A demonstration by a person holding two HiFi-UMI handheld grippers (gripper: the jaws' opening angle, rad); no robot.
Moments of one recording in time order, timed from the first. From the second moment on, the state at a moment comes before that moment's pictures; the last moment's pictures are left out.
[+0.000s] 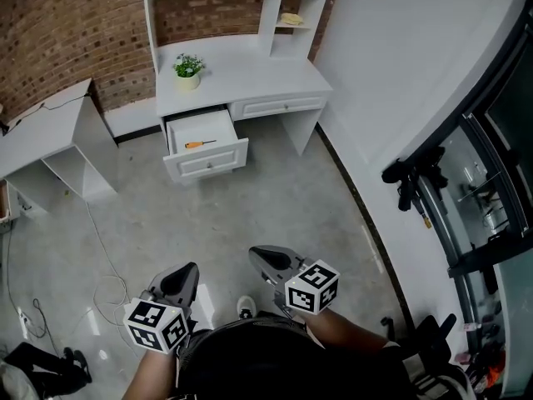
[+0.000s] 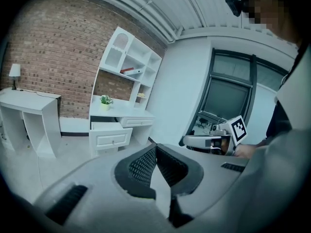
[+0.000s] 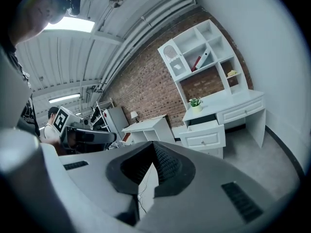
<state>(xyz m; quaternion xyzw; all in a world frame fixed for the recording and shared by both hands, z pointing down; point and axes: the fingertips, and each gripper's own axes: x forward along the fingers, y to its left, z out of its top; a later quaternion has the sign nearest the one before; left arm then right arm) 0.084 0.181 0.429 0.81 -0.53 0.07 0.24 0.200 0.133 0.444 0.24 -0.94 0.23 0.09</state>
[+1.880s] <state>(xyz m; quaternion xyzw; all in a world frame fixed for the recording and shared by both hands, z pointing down) 0.090 0.084 0.434 0.81 -0.53 0.07 0.24 0.206 0.050 0.464 0.23 -0.94 0.24 0.10</state>
